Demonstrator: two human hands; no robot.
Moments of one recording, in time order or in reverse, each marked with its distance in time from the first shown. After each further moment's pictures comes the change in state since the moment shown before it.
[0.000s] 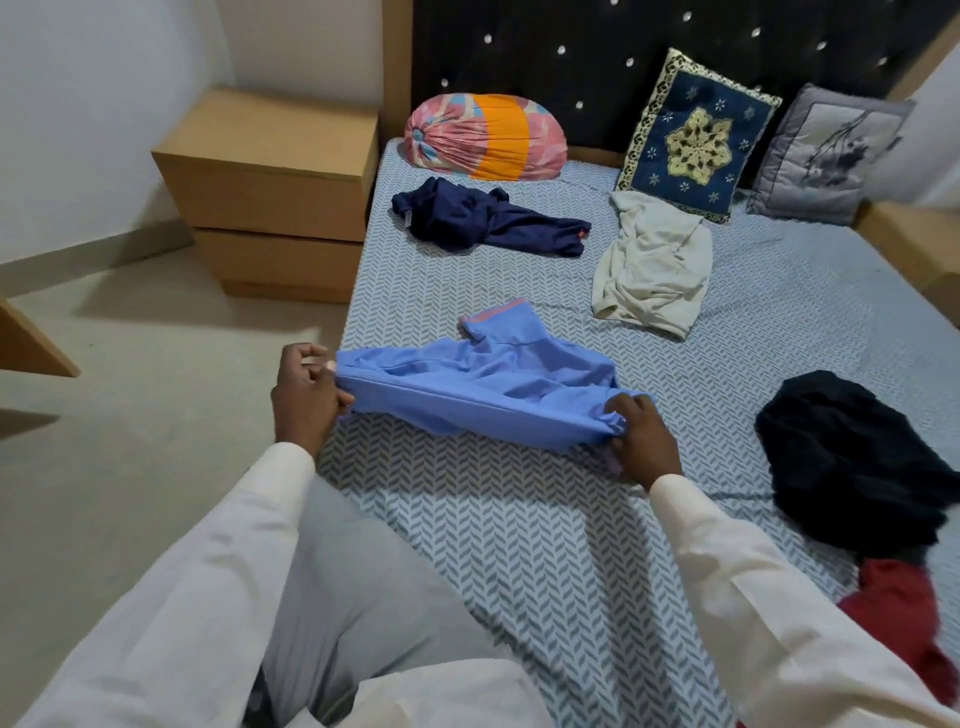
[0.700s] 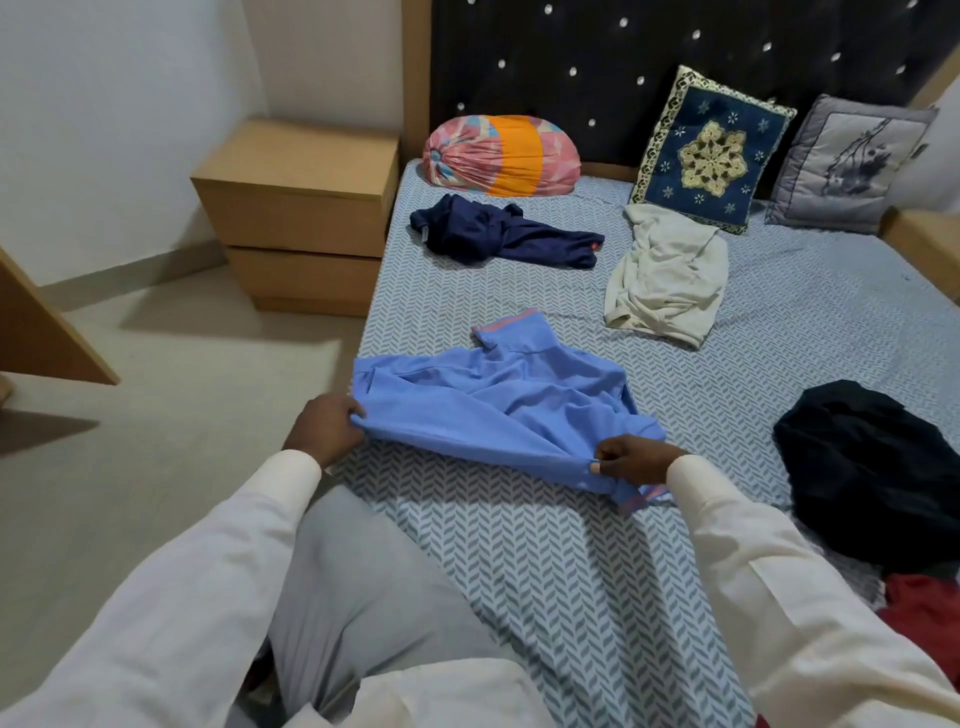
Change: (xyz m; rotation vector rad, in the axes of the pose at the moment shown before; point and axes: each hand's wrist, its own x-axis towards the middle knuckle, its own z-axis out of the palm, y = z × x) left_hand 0.002 -0.024 -0.017 0.785 -0.406 0.184; right_hand 0.010 -0.010 -0.012 -0.069 -0.723 -0.044
